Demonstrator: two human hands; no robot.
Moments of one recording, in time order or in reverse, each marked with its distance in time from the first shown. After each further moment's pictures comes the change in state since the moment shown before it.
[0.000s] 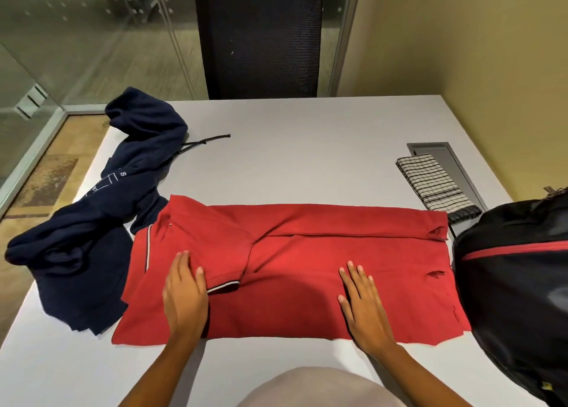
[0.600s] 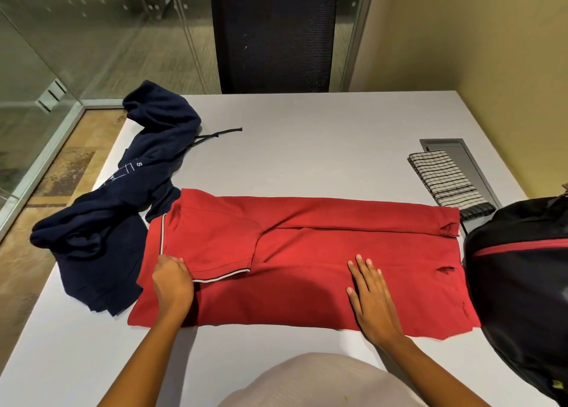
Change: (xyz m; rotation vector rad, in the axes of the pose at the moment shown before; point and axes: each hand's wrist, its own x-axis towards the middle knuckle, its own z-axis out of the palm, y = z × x) left_hand 0.025 -0.017 -0.033 -0.044 0.040 -0.297; right_hand 0.000 0.001 -0.002 -0.014 -0.018 -0.006
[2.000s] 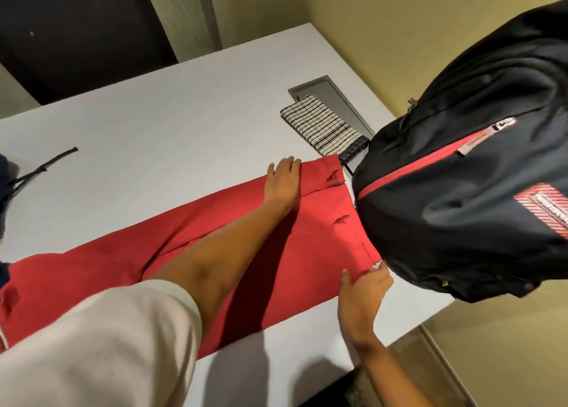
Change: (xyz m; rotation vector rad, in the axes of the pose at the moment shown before) left_hand -0.159 0.342 0.252 0.307 -0.520 1.284; right_hand -0.046 0.036 -0.071 0.477 0.488 1.263
